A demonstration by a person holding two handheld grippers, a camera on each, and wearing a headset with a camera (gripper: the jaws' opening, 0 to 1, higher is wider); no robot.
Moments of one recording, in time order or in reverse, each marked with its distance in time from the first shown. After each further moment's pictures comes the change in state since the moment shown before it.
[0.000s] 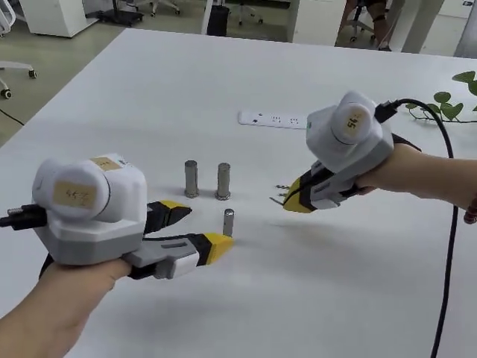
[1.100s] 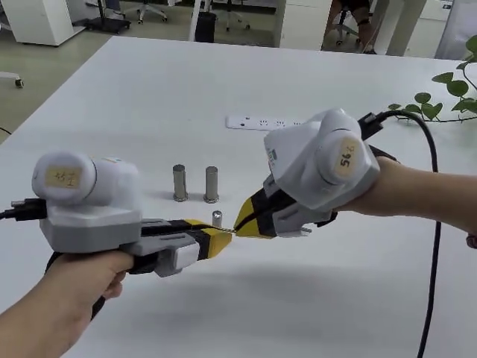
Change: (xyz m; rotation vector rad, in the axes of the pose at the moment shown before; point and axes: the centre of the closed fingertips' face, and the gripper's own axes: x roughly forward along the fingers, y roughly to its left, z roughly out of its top) left arm 0.007 -0.037 0.007 -0.209 -0.005 -0.188; right arm -0.010 0.070 0.061 -0.338 -0.117 0.063
